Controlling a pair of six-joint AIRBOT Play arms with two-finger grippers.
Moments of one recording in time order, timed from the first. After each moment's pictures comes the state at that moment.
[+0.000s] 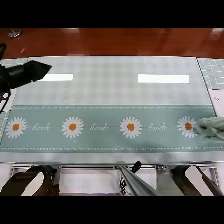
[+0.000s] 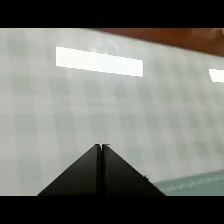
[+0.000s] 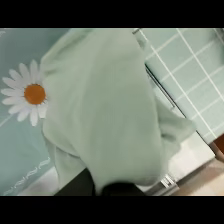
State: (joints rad) left arm 0.07 -0.85 0.94 0.78 -0.75 -1.24; right arm -0.84 -0.94 1.41 -1.61 1.84 1.49
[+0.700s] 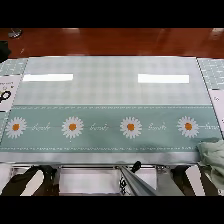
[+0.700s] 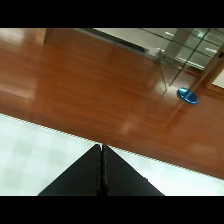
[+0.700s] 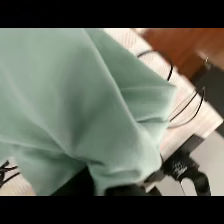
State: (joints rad) left arm 0.24 -0.86 0.94 0.76 -0.36 -1.12; right arm -1.06 -0.80 0.78 -2.23 1.81 1.39
